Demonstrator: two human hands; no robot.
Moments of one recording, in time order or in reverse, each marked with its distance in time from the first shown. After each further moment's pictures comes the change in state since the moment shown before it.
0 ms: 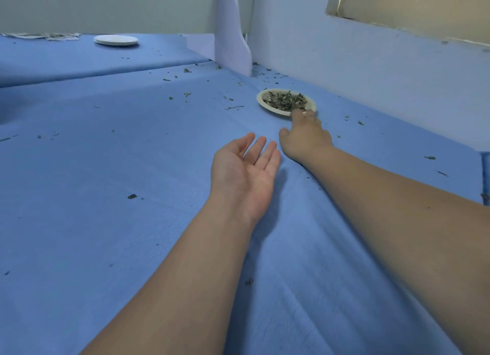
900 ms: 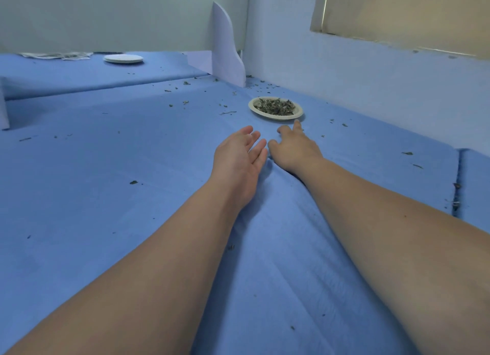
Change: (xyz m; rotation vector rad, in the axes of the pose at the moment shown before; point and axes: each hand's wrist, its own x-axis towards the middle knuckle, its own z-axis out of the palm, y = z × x) left_hand -0.009 -0.016 0.009 0.349 -0.017 0.196; right_hand -0.051 0.007 -0.014 0.063 -0.082 -0.044
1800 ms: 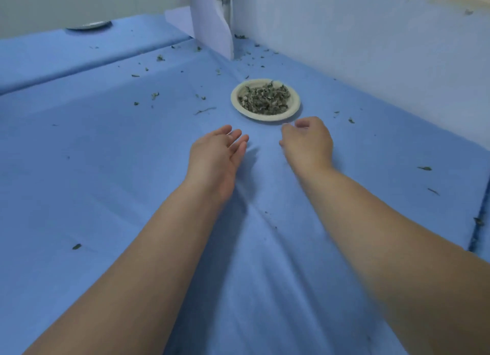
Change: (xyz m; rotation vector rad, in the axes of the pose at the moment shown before) left_hand 0.099 0.010 0.051 0.142 0.275 -0.081; right_hand 0.056 0.027 -0.027 0.869 0.152 0.438
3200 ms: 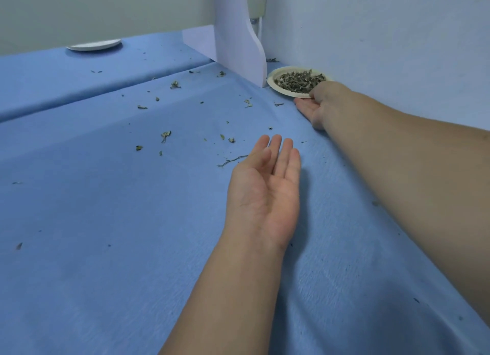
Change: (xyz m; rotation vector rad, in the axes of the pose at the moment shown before) left_hand 0.110 0.013 0.023 -0.614 -0.134 -0.210; right_hand 0.222 -0.091 0.138 0.686 -0.119 0.408
